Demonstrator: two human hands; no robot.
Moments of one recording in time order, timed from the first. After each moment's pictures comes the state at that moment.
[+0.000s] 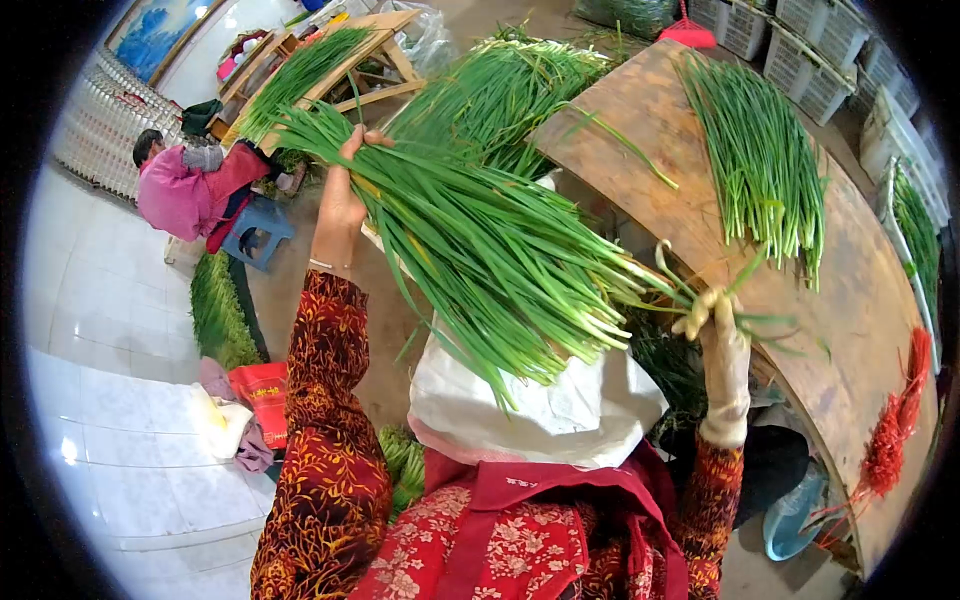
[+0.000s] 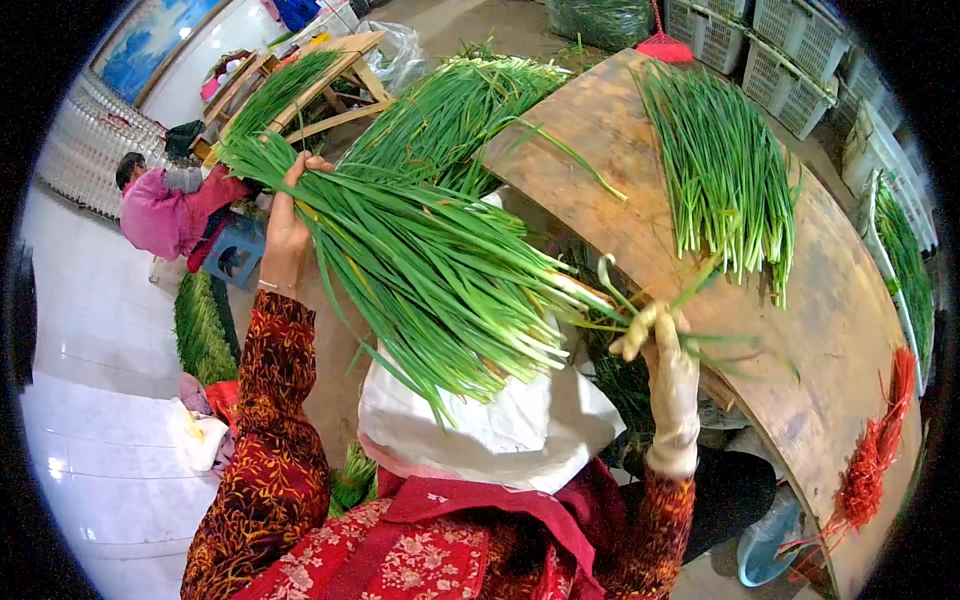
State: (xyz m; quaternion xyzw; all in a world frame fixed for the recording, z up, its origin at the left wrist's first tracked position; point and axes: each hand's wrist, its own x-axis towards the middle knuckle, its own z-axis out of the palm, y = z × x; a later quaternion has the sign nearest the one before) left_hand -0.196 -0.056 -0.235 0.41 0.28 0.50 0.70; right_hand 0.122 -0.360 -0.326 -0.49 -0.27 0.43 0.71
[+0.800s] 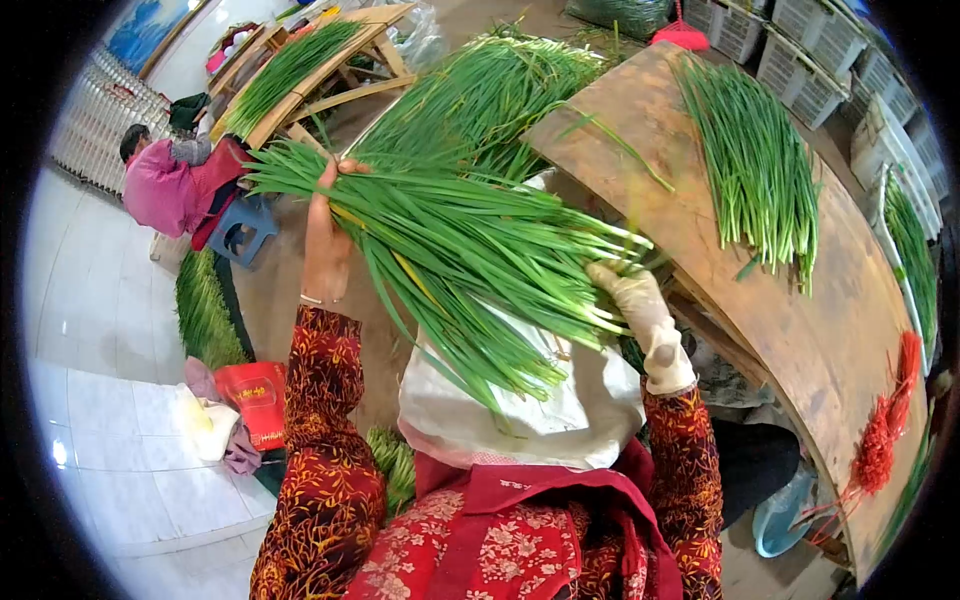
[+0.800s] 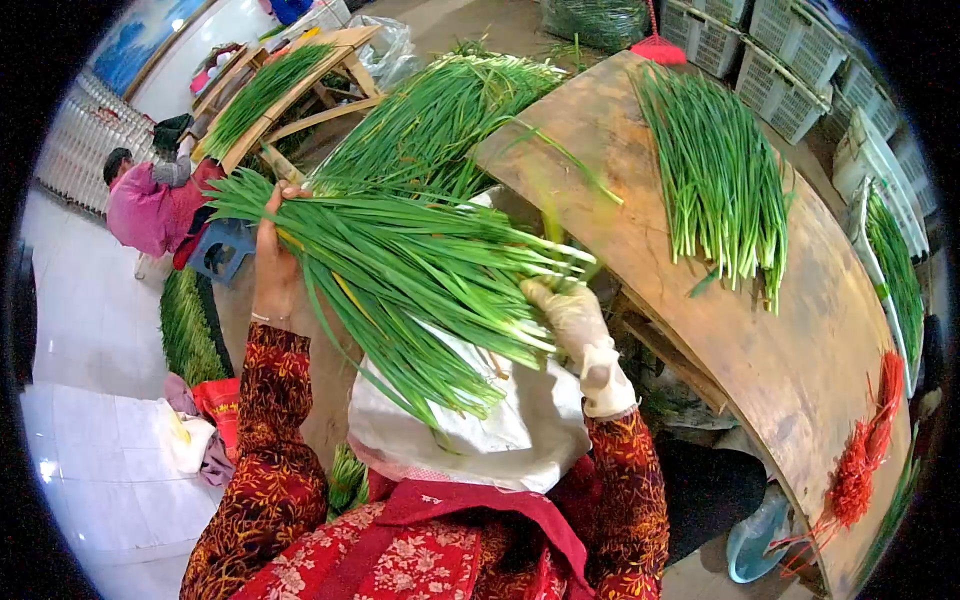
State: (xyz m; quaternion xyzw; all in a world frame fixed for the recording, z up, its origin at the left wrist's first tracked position) left_hand -0.208 -0.090 -0.243 0.44 0.29 0.56 0.64; right_hand 0.078 -0.266 -0.341 -0.54 -0.28 0.58 0.53
